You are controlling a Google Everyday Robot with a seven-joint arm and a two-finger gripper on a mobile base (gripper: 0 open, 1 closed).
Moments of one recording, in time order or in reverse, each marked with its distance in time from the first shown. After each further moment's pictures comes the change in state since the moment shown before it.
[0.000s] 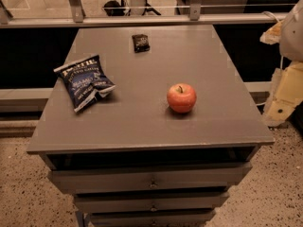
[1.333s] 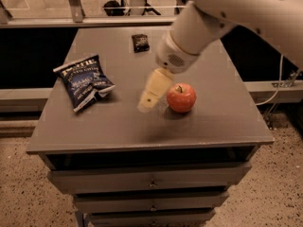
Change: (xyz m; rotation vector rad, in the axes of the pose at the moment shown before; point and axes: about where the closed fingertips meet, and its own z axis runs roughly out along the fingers) arm -0.210 -0.013 0.139 -0.179 -0.321 0.021
